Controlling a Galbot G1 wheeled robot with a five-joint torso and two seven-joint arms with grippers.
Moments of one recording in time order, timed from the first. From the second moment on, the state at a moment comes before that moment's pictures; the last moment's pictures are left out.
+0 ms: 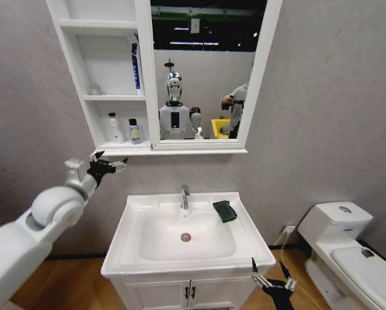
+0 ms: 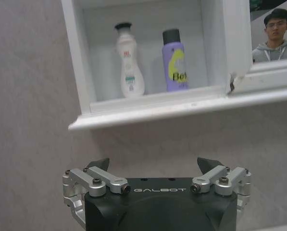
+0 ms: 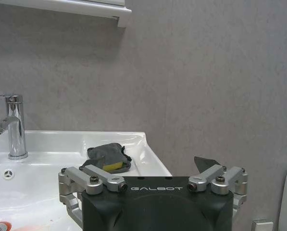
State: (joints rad) left arm 0.90 -0.66 -0.49 -2.12 -0.90 0.47 -0.41; right arm -1.75 1.34 0.62 2.02 0.20 0.26 0.19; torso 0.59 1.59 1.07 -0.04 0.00
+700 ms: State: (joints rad) left arm 1.72 -1.20 -1.01 -2.35 -0.51 0.23 0.12; right arm -1.54 1.27 0.67 2.15 0.36 0.07 0.18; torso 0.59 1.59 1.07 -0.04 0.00
